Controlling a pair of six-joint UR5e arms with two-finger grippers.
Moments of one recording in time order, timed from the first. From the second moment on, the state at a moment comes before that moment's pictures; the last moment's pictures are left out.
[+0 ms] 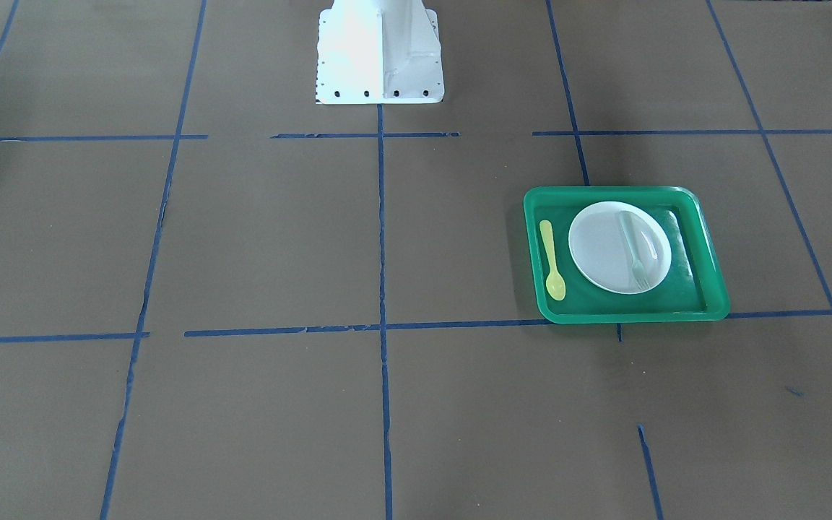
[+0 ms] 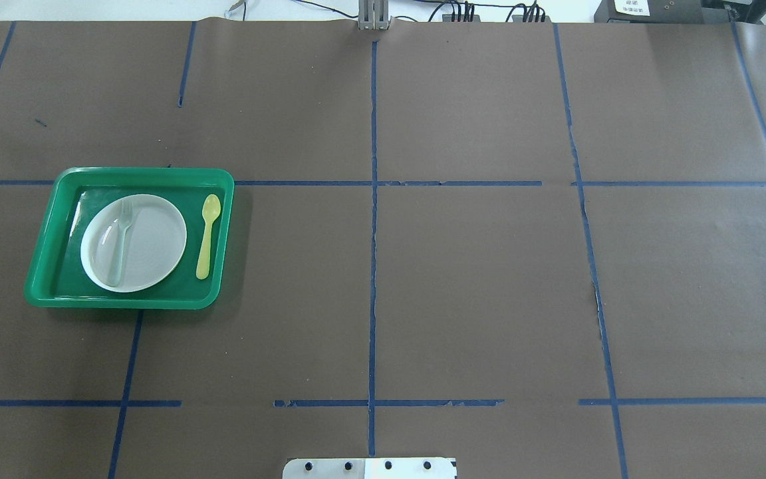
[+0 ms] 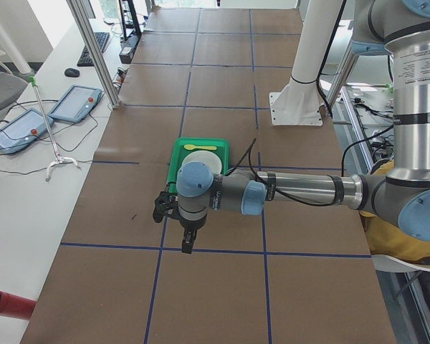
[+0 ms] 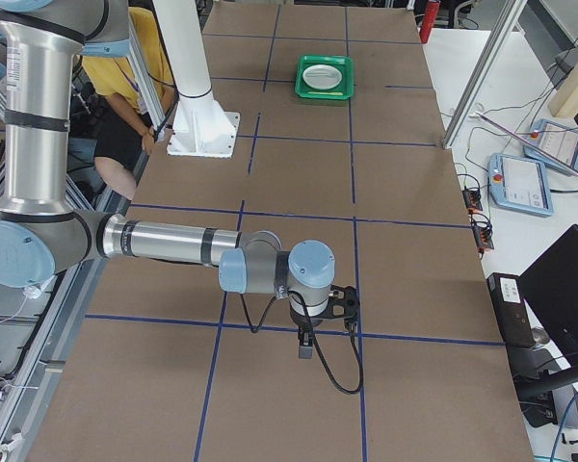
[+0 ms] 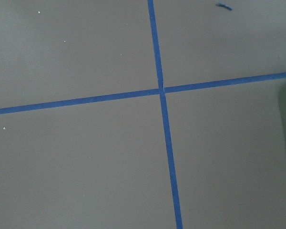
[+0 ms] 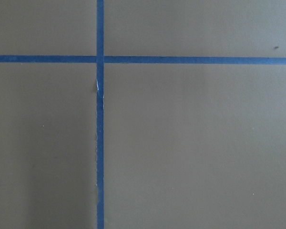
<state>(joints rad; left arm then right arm) -1.58 -1.45 -1.73 -1.68 -2.33 0.03 1.58 -1.70 1.64 -1.50 2.28 0.01</state>
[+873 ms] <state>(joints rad) -1.48 -1.50 -1.79 -1.77 -2.35 -0.08 1.58 -1.70 1.64 -1.50 2.28 0.01</state>
